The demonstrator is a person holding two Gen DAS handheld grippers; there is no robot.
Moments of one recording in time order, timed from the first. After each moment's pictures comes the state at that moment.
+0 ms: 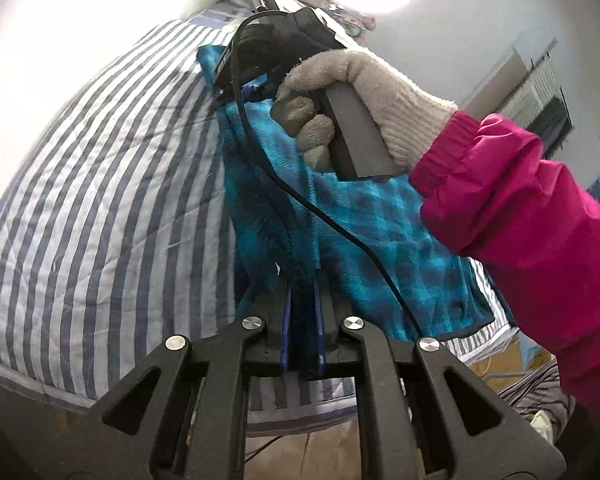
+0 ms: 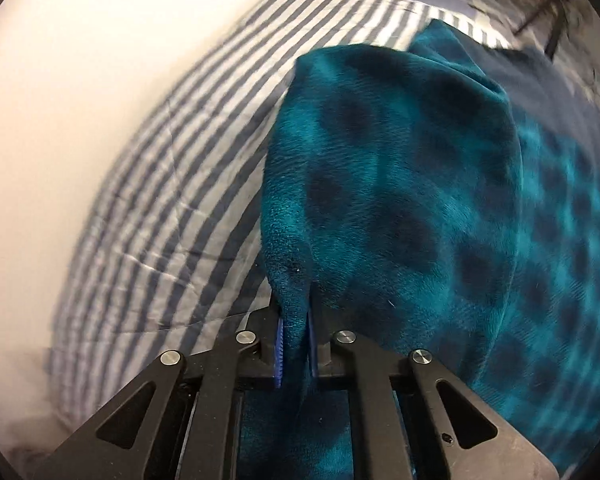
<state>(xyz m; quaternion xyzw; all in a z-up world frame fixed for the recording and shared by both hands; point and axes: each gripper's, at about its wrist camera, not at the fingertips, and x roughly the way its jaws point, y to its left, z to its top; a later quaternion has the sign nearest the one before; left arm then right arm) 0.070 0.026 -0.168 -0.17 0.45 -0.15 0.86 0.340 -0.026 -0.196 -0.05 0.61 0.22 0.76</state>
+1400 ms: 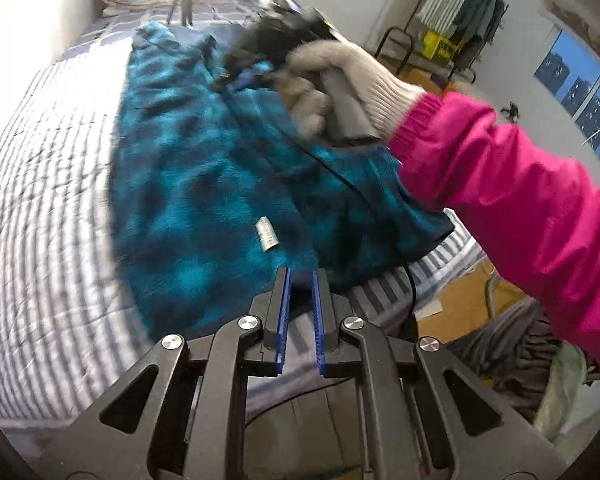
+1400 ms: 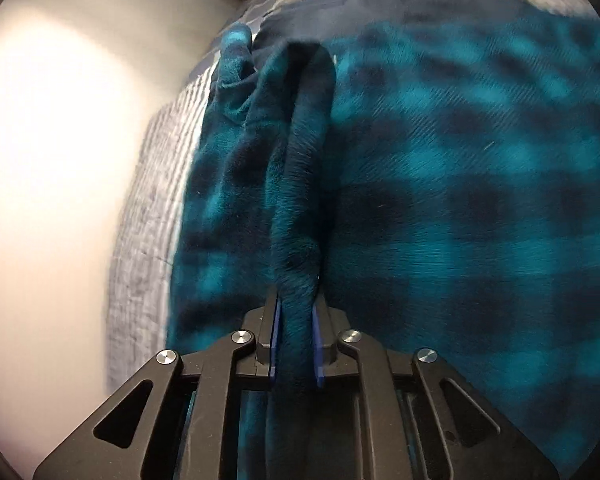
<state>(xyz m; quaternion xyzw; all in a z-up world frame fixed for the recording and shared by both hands) 0.052 -0.109 -0.154 -0.02 0.48 -0.27 0.84 0.334 -0.301 -0.215 0.18 0.57 0.15 0.79</state>
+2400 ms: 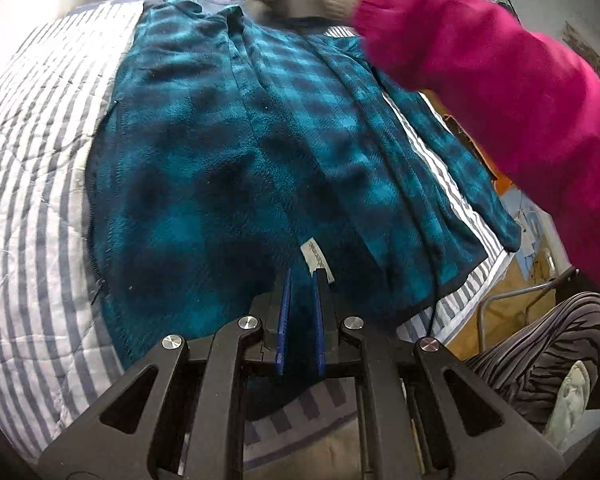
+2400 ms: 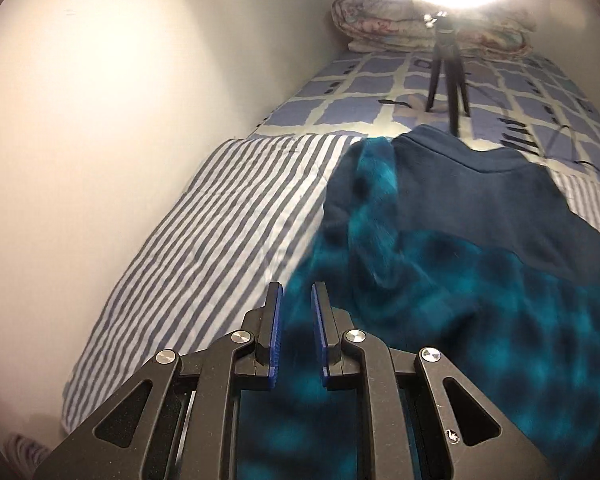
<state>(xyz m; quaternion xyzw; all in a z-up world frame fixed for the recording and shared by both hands) 0.109 -0.105 -0.215 -0.07 0.51 -0.27 0.81 0.440 -0.206 -0.151 0.04 0.47 0.25 0.85</state>
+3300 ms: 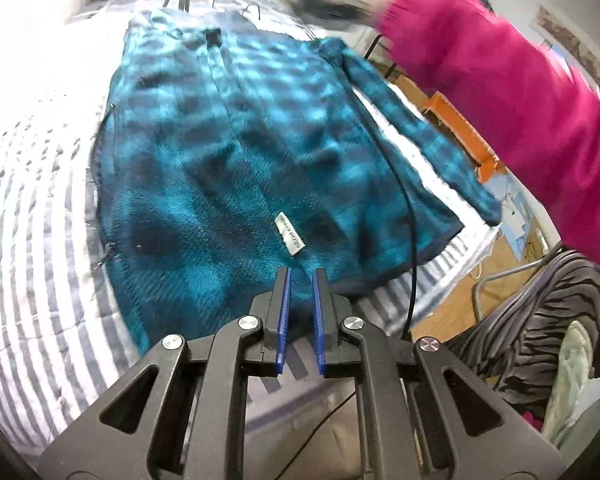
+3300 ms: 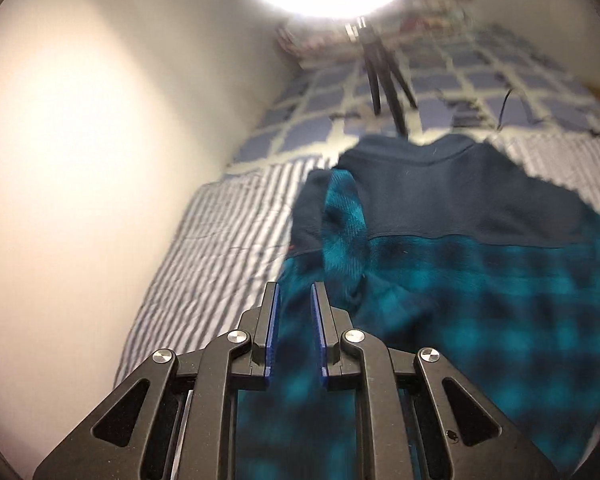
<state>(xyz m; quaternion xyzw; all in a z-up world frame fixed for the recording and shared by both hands) 0.066 -0.098 -0.200 -0.05 0.48 -0.30 0.82 0.408 -0.279 -0.105 0.13 0.45 0.20 0.86</state>
